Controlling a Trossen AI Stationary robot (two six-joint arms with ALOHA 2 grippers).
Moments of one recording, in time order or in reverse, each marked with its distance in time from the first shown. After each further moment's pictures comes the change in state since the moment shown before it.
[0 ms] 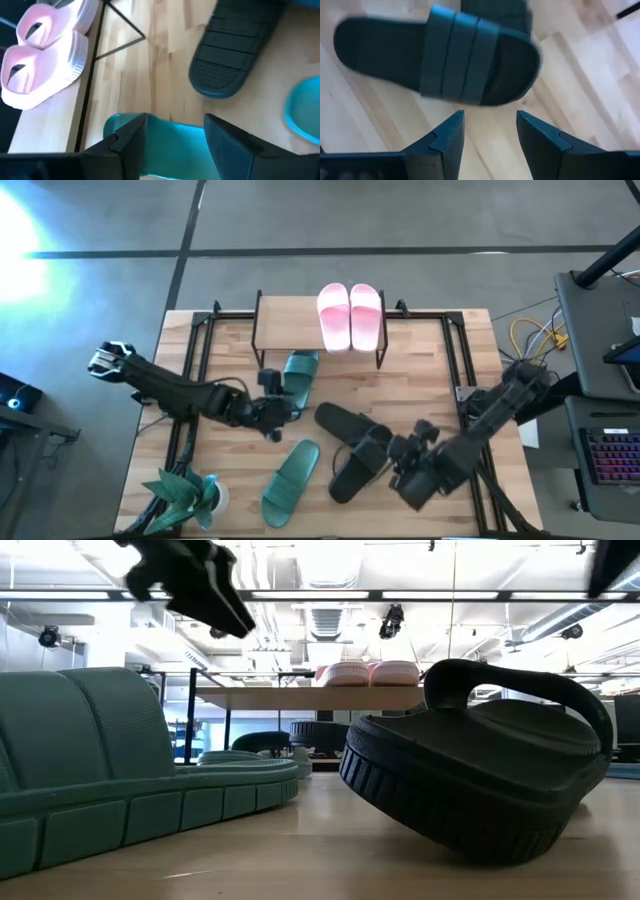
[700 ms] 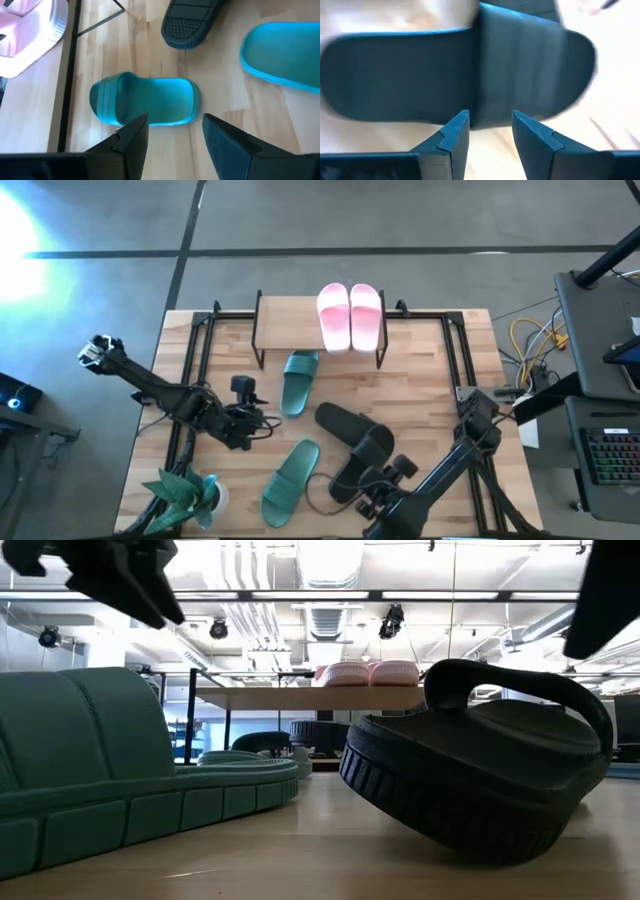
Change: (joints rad) left arm -0.170 -0.178 -0.045 -0.320 -0.003 -0.210; right arm 0.033 0.562 0.513 -0.250 0.124 0.307
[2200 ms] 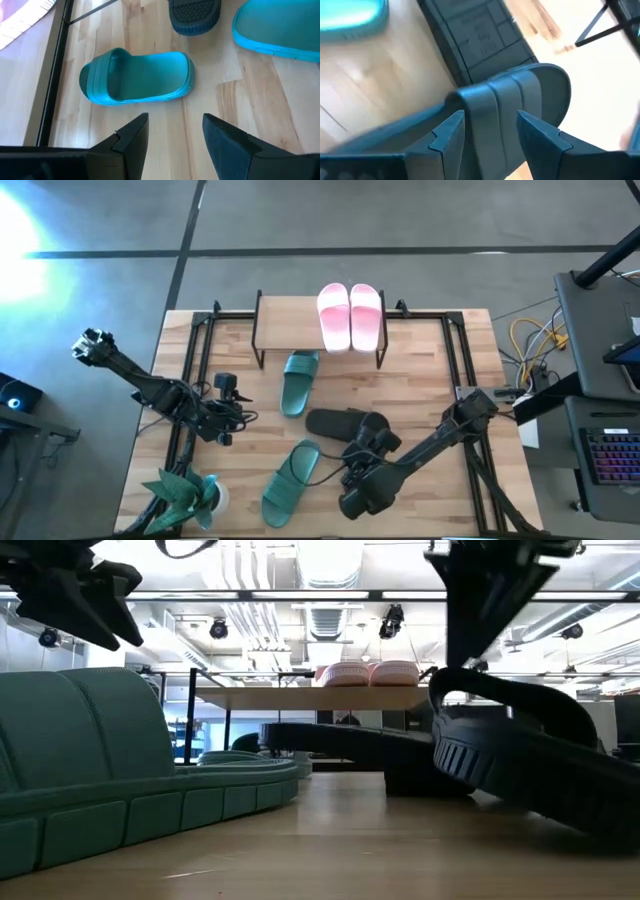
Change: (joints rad) left arm -0.054 -0.261 -0.220 -0.002 0.014 -0.052; right arm -0.174 -0.014 0.001 -0.050 0.038 -0.210
